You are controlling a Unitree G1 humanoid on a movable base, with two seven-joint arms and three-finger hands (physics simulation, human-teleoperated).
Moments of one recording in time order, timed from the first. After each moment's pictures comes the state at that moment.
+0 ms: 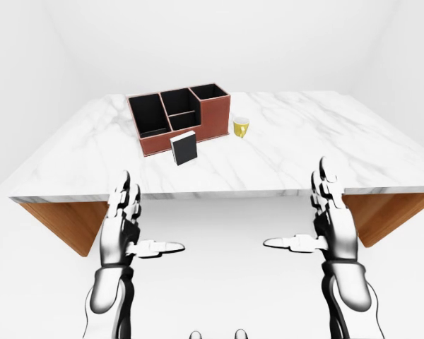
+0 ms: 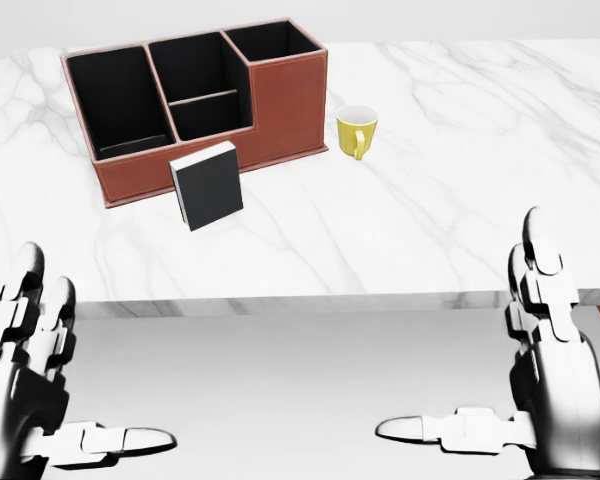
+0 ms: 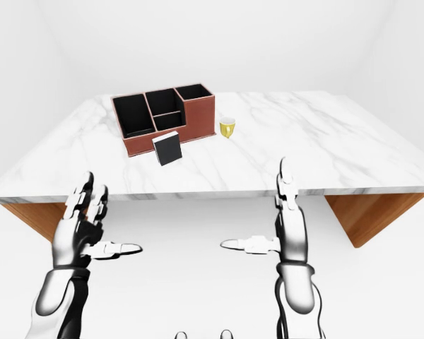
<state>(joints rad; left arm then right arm) 0.21 0.00 0.13 -0.43 -0.09 0.06 -0.13 0.24 0.01 -0.05 -0.58 -0.17 0.09 0.03</state>
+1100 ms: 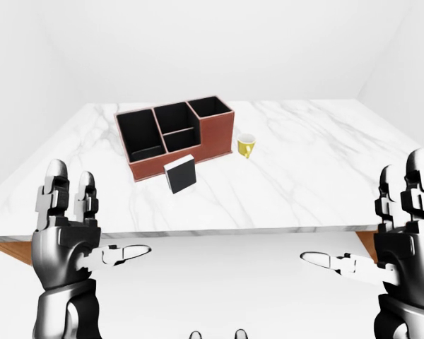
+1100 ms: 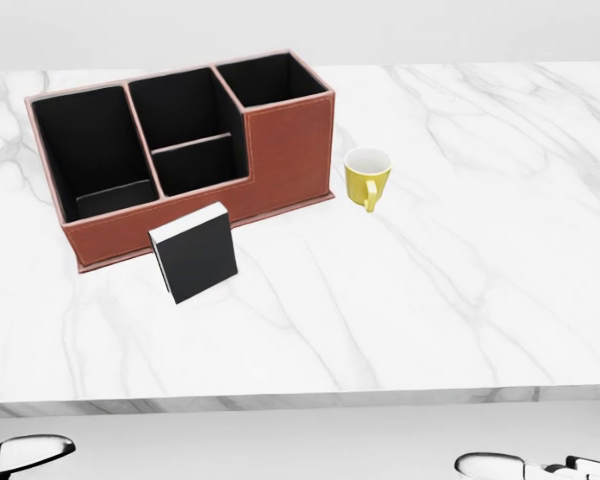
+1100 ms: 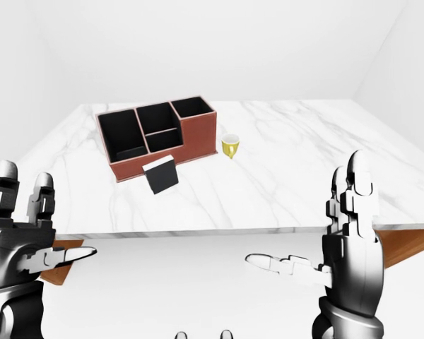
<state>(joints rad) 0.25 -0.05 0.36 -0.70 -0.33 0.09 -0.19 0.41 0.16 -0.25 -1.00 -0.14 0.09 0.16</state>
